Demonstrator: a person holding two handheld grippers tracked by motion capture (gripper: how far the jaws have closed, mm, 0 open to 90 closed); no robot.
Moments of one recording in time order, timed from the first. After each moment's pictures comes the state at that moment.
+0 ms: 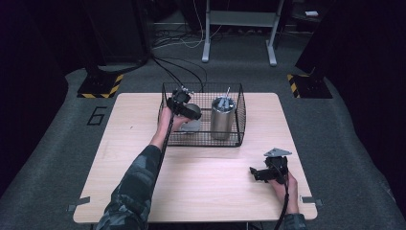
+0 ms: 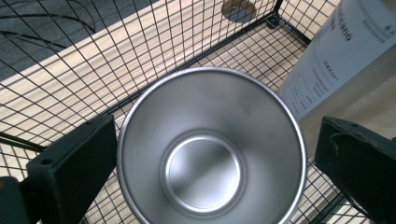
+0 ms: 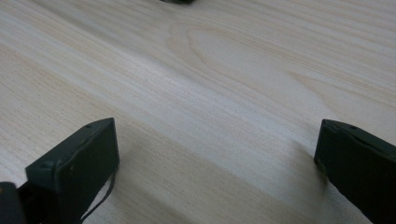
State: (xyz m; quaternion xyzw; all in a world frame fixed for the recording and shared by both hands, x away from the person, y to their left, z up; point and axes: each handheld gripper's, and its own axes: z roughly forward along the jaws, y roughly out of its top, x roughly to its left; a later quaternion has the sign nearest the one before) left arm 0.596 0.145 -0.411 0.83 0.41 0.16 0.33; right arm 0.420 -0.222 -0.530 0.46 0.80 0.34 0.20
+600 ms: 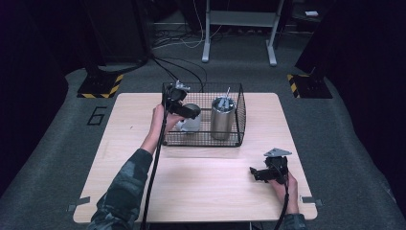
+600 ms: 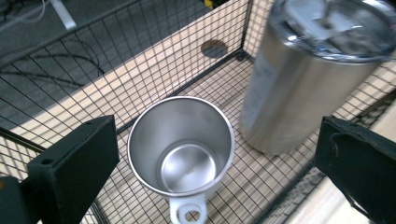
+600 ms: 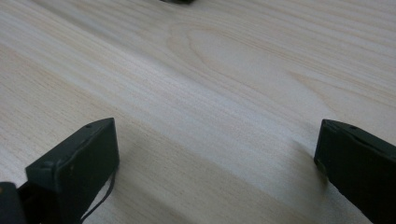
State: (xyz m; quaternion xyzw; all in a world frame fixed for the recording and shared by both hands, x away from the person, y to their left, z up) left arm 0.545 0.153 -0.356 0.83 0.36 0.19 0.37; right arm 0.420 -0.222 -0.530 0.46 0.80 0.34 0.20
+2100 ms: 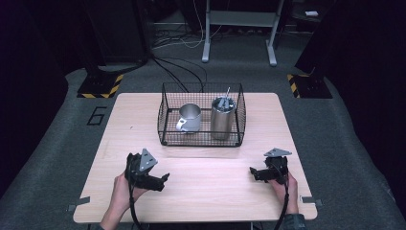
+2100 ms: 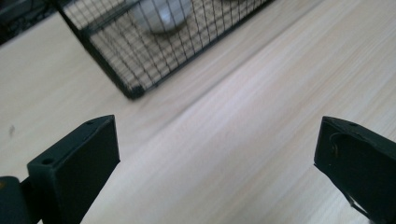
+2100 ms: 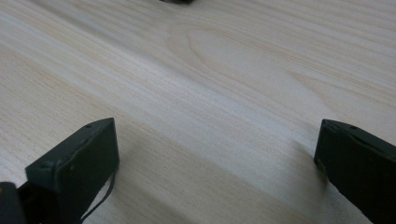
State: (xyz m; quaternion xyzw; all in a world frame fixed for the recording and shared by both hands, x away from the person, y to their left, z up) left arm 0.347 0.241 -0.452 0.84 0.36 0.24 0.34; right arm 0.420 -0.221 -0.530 0.46 0.80 0.34 0.20
